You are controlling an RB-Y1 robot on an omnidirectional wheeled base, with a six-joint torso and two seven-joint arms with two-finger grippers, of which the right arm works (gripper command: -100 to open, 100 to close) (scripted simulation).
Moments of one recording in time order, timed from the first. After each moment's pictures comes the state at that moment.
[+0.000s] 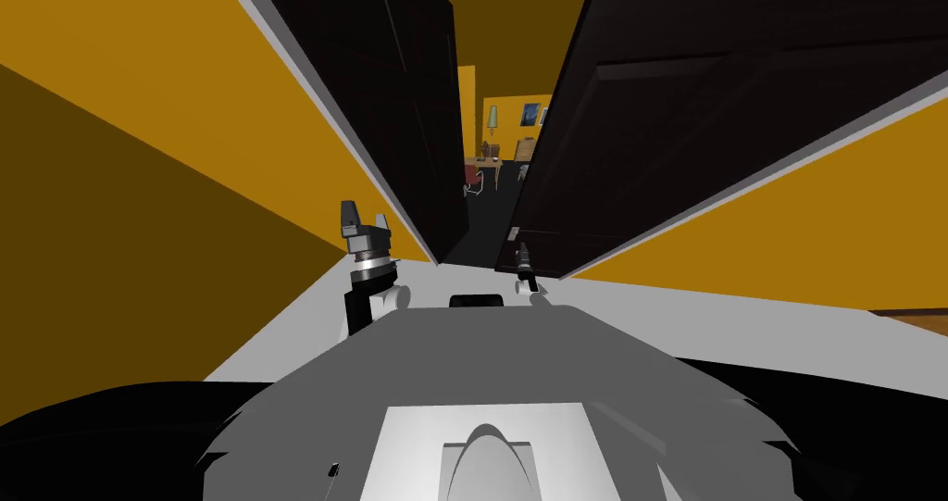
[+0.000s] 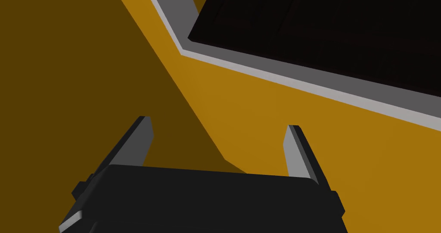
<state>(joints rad) -0.16 -0.11 -0.08 -0.61 -0.14 -0.80 -0.01</state>
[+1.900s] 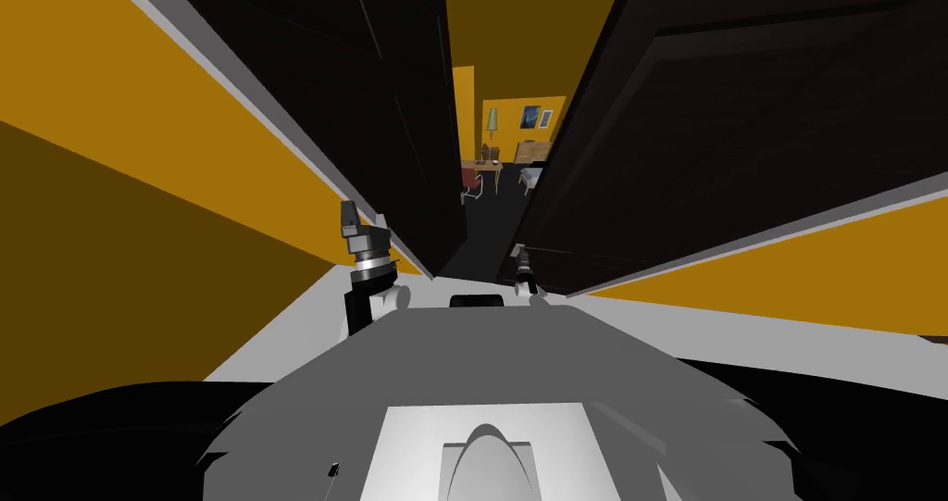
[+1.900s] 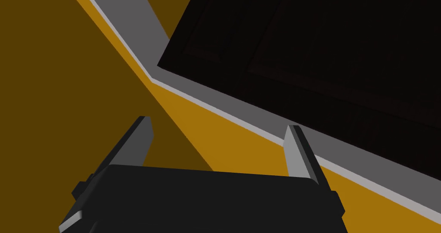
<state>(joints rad) -0.15 -0.10 -0.09 -0.59 -0.14 -0.81 0.00</state>
